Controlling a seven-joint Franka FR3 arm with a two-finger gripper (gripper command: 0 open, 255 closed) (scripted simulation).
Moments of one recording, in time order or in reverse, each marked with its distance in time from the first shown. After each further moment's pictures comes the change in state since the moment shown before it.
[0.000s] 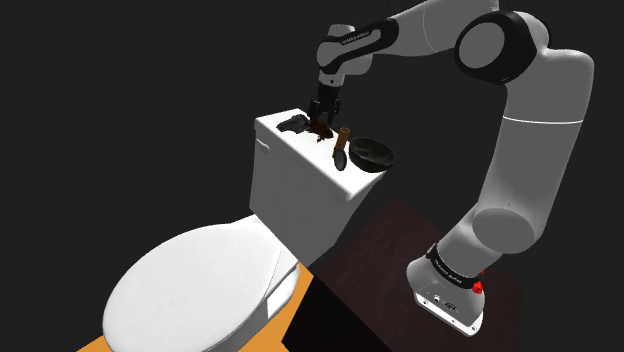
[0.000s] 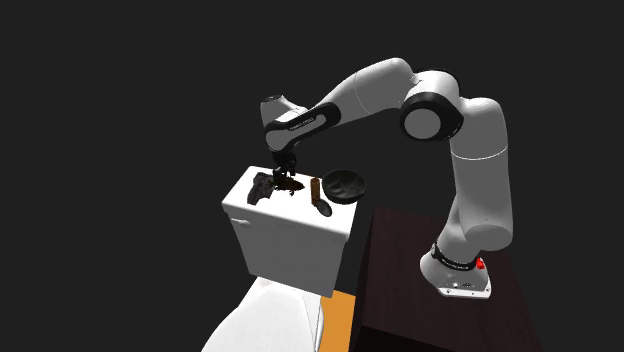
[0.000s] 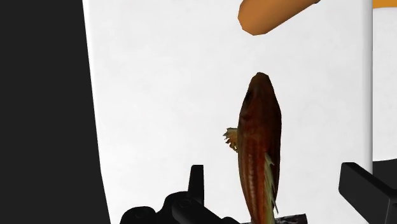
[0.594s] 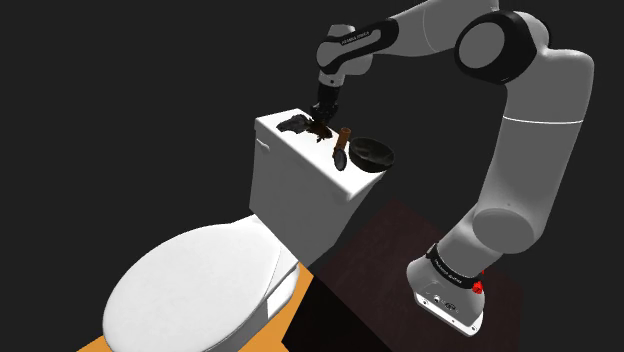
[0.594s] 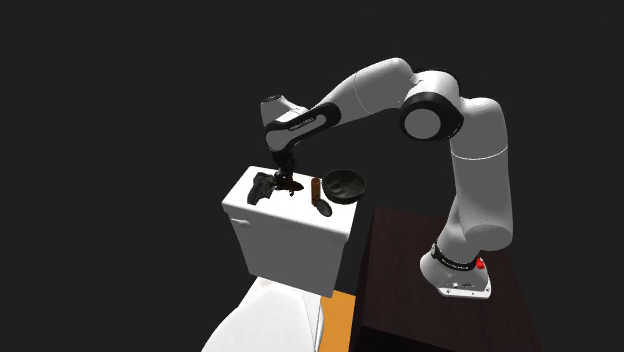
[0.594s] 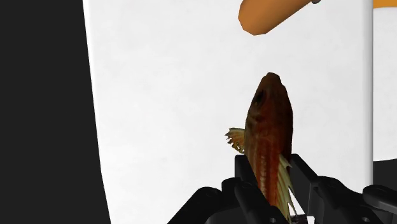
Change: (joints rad) arm 0.000 0.000 0.000 -0.001 0.000 0.001 0.000
